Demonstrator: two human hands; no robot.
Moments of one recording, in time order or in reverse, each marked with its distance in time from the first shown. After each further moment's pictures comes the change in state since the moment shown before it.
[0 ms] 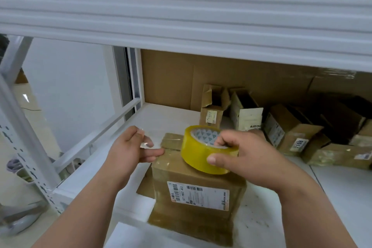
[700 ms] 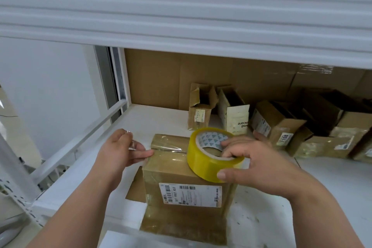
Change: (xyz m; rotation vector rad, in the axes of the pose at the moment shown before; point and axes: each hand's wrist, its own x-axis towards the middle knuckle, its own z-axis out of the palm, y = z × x) left_hand 0.014 -0.002 0.004 -0.014 0.013 -0.089; right_hand -0.020 0.032 -0.010 -0.025 -0.012 -0.023
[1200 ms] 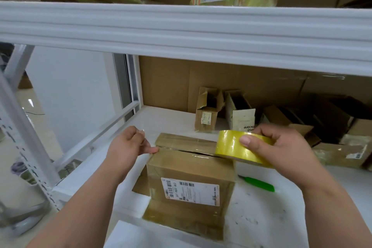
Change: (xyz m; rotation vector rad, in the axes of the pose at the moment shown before) left_hand -0.016 0.006 0.006 0.202 0.068 0.092; right_hand -0.016 0.000 -0.030 0.176 0.344 0.097
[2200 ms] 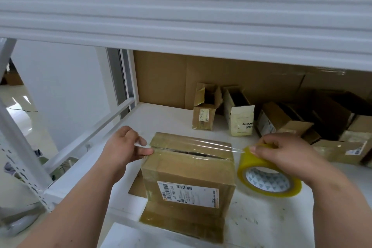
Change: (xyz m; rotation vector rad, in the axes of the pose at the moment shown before) left_hand 0.017 -0.004 0.002 -0.094 -0.012 -0.144; right_hand 0.019 0.030 -0.006 -0.281 -0.241 0.337
